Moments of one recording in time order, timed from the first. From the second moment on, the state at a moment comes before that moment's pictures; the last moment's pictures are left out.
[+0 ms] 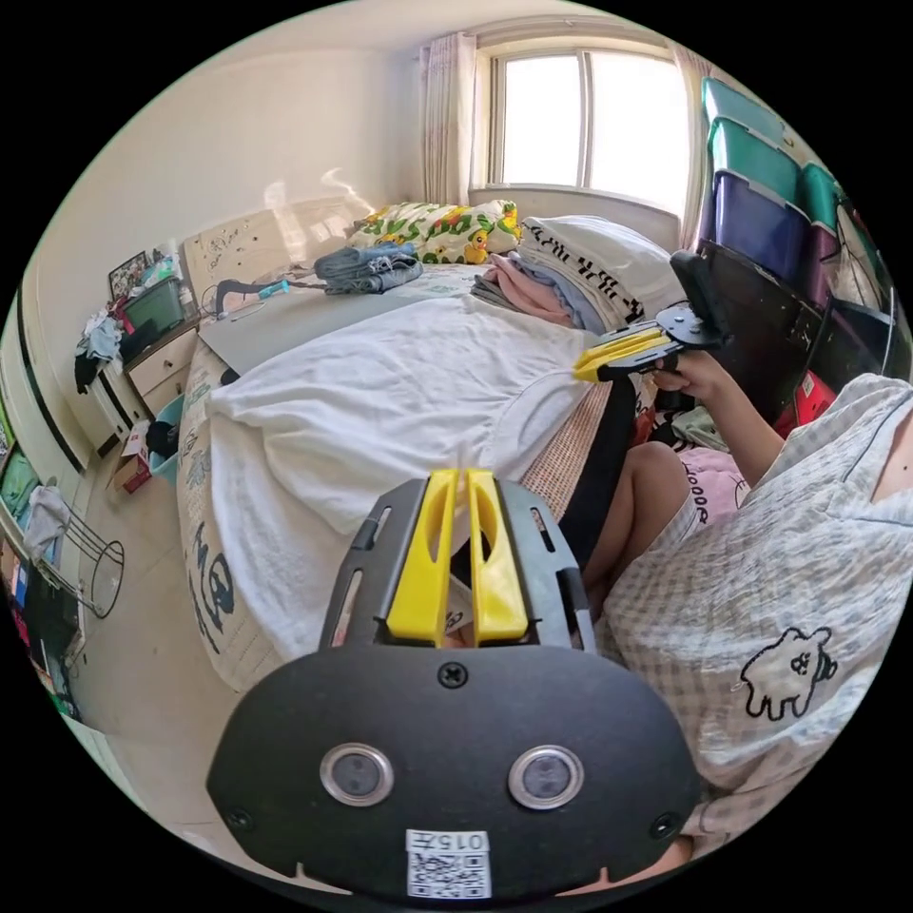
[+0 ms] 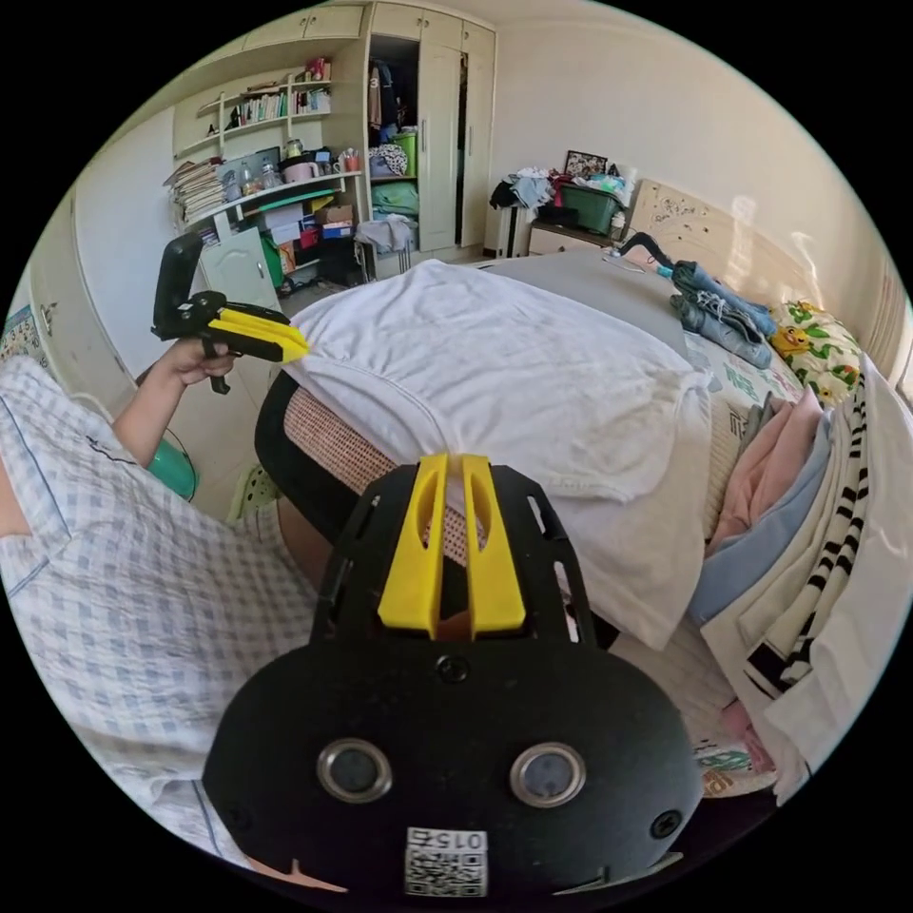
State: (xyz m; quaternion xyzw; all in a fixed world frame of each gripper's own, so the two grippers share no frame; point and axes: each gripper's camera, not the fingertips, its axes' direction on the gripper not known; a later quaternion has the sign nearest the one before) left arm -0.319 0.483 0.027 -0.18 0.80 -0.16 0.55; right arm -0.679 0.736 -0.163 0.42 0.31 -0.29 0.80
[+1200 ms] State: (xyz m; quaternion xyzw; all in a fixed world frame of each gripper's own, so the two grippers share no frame) left arm 0.239 0.012 0.139 -0.29 0.83 0.00 0.47; right arm -0.495 0.775 -0.260 0.63 0.06 -0.06 0.77
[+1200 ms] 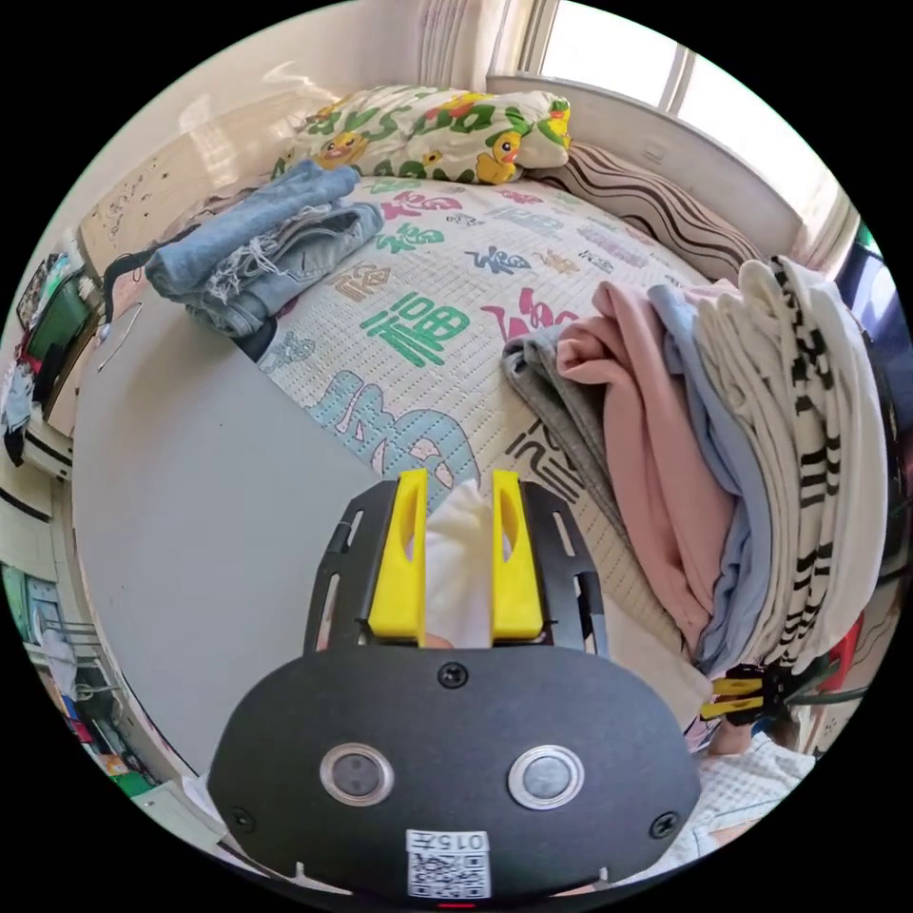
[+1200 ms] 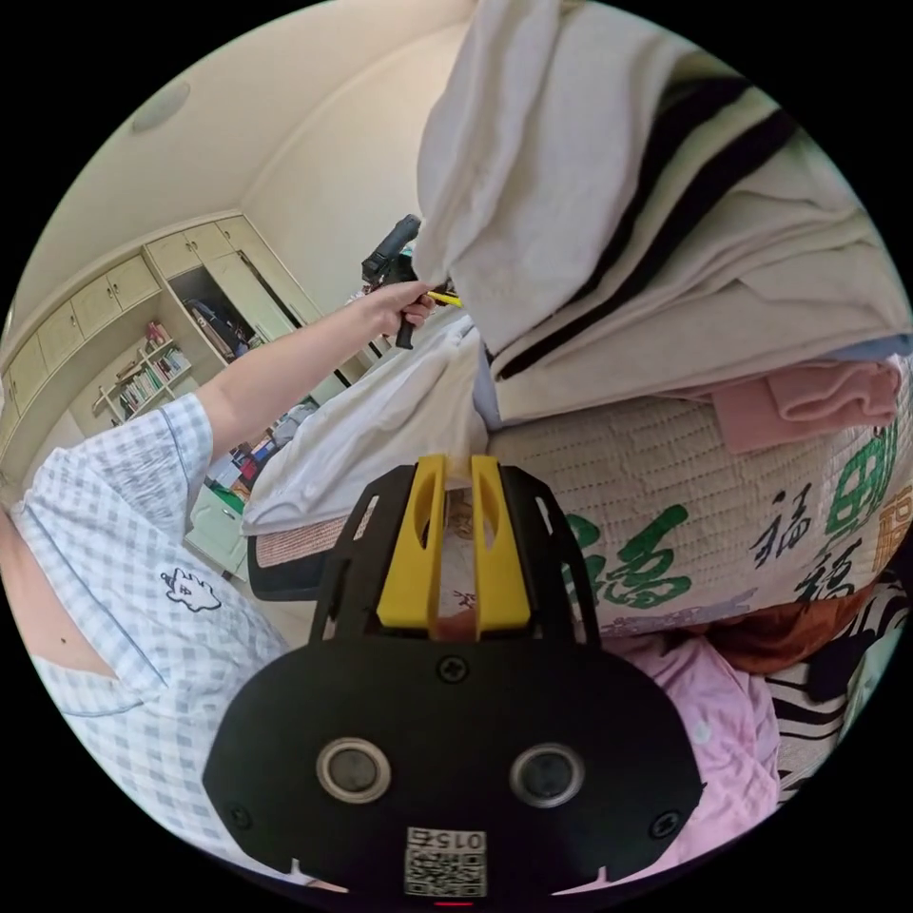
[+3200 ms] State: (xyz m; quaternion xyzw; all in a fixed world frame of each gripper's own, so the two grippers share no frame) left arm 0.168 0.608 0.243 -0.33 0.80 -0.25 0.43; right arm -0.864 0.573 -0.014 0.37 0.16 -0.45 0.80
